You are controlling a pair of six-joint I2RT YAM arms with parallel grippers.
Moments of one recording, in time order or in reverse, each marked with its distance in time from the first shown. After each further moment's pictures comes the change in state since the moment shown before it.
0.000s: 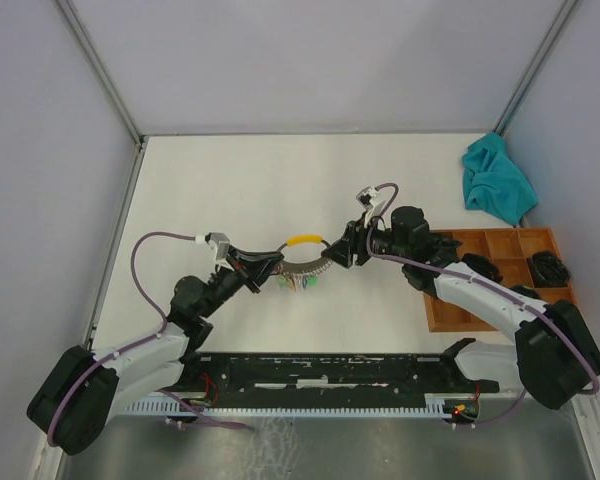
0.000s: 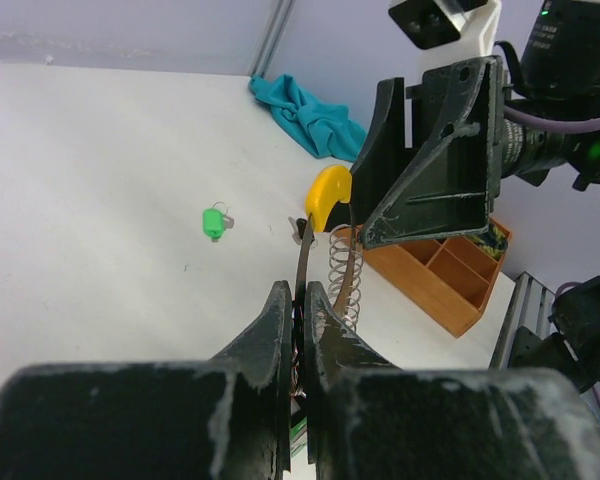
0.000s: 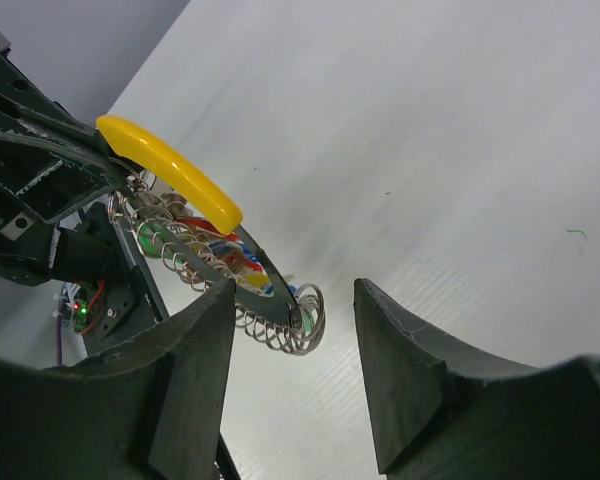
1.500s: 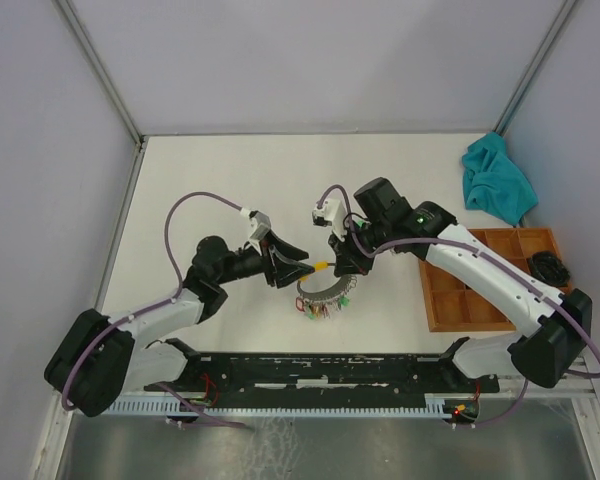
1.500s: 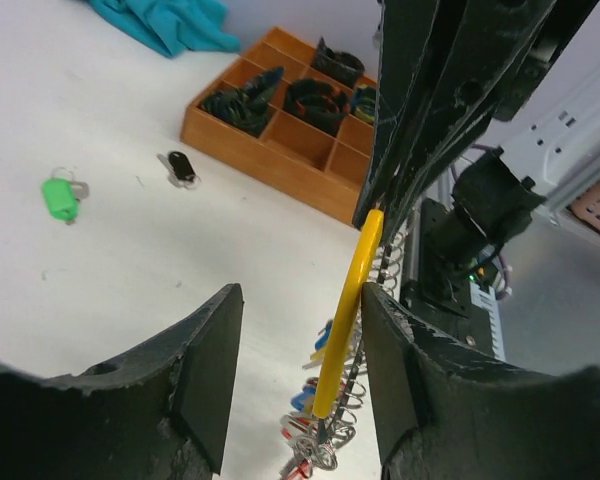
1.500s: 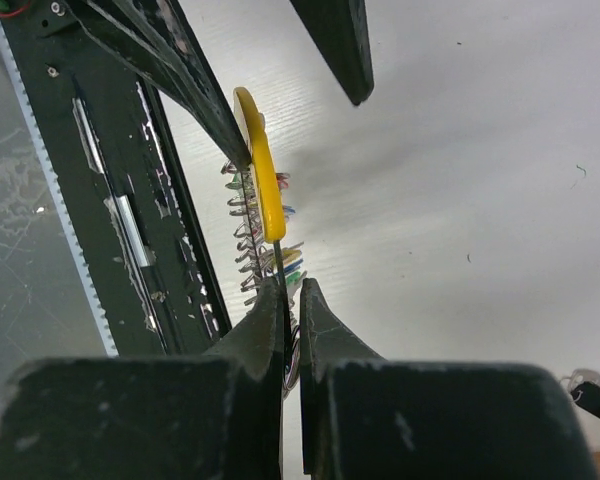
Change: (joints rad) left arm 0.001 0.214 0.294 -0.209 0.427 0.093; right arm 0.159 0.126 0.608 -1.081 0.003 -0.674
